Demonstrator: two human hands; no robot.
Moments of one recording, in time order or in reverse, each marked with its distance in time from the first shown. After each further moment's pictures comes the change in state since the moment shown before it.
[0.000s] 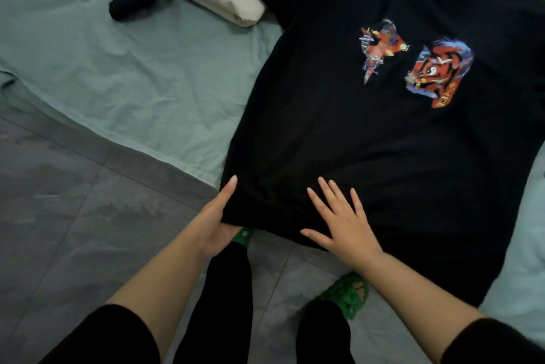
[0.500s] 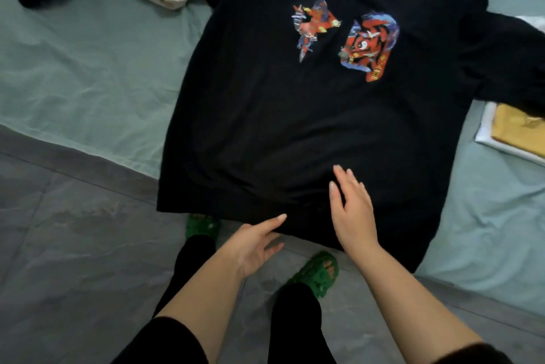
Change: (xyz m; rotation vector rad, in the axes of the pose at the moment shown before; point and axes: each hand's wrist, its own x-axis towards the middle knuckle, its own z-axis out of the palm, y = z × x) left_hand 0.023 -0.130 0.095 0.097 0.053 -0.249; right_hand -0.059 0.059 -0.021 0.640 0.376 0.485
